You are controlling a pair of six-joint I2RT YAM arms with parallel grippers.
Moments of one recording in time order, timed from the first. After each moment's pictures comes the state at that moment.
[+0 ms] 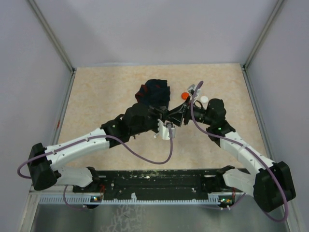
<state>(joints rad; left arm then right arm) -1.03 1.28 1.03 -0.11 0.00 1.04 0.42 1.06 0.63 0.41 -0.78 0.48</state>
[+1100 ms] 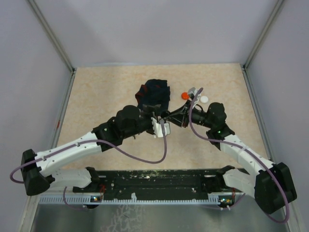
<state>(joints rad) -1.05 1.19 1.00 -0.10 -0.04 0.88 0.44 1.05 0.57 0.49 -0.77 0.41</state>
